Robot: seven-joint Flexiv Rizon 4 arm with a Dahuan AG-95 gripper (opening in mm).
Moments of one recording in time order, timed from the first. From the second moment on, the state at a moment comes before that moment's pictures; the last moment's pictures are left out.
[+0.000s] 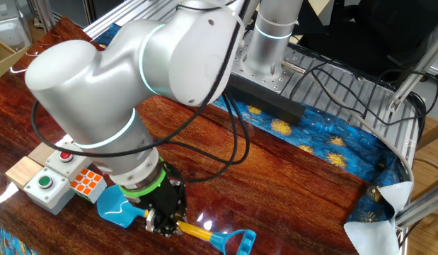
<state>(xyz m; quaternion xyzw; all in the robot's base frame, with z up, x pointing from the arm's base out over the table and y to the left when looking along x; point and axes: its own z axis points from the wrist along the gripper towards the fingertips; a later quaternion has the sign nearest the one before) 0.690 0.087 0.065 -0.66 -0.73 -0.14 0.15</state>
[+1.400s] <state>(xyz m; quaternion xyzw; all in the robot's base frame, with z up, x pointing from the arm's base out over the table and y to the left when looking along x) 0.696 0.048 0.052 -0.62 -0.77 -0.10 0.09</state>
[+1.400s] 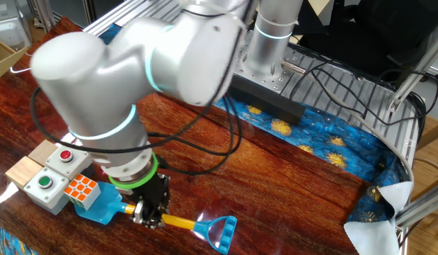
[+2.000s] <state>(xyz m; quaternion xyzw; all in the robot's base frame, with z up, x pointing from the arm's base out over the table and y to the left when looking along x) 0.686 0.058 0.054 -0.64 -0.76 -0.08 0.06</state>
